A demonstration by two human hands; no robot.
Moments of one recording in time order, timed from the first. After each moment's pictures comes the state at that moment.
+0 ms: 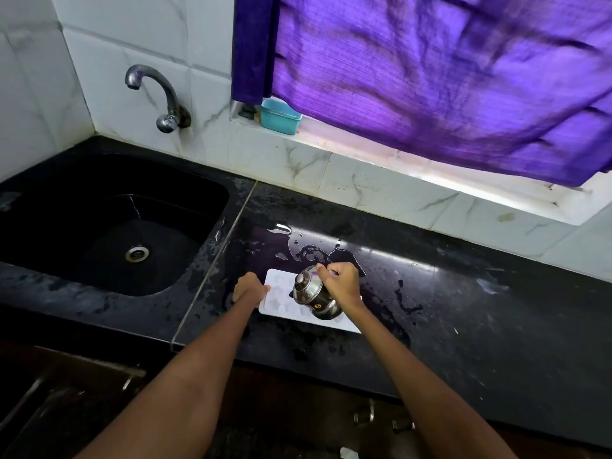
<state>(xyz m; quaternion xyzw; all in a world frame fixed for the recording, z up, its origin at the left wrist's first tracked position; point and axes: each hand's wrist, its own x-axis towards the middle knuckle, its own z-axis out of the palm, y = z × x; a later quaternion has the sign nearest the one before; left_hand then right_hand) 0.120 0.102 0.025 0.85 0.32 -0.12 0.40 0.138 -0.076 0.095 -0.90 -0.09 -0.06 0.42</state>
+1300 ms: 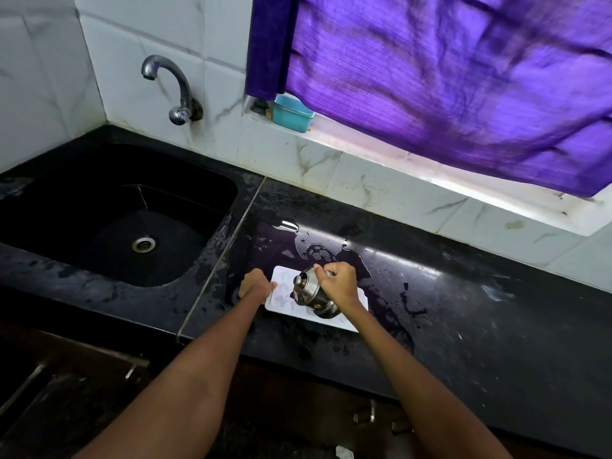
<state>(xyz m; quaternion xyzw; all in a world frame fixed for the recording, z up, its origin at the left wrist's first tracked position) 0.118 0.105 0.022 0.84 0.31 -0.12 0.42 0.135 -0.060 0.090 -0.91 -0.15 -0.07 0.37</state>
